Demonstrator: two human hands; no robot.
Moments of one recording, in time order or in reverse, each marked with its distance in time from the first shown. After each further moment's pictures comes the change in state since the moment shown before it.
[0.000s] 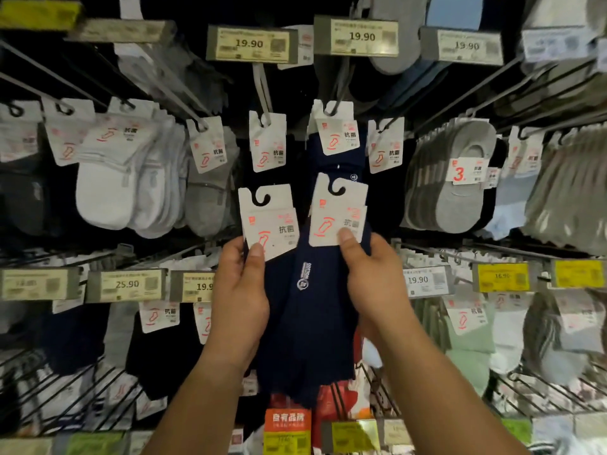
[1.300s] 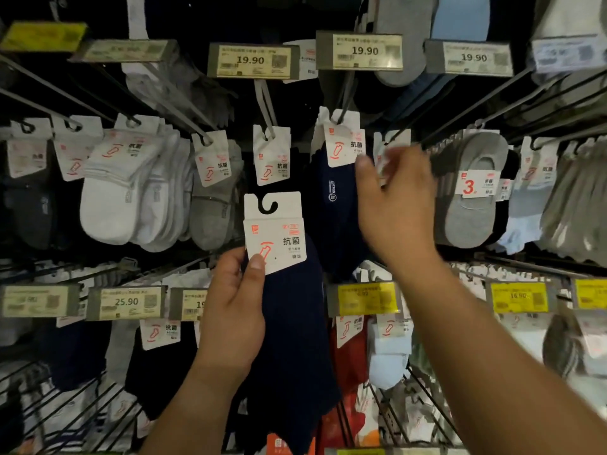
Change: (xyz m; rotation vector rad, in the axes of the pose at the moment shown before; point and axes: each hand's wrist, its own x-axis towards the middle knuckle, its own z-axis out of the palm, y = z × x) left_hand -0.003 0.022 -0.002 0.086 -0.015 -0.037; right_hand 0.066 -0.068 -0.001 -0.607 0.254 -0.559
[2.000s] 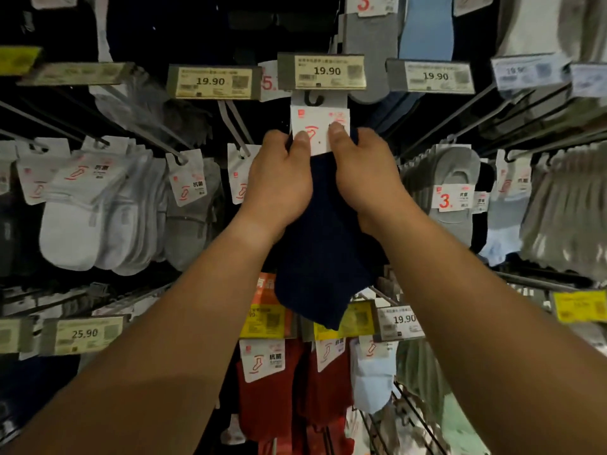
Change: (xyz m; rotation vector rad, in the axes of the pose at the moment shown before) left_hand 0.107 0.087 0.113 0.280 -0.117 0.337; right_hand 0.063 -0.016 0.002 0.423 -0.244 0.182
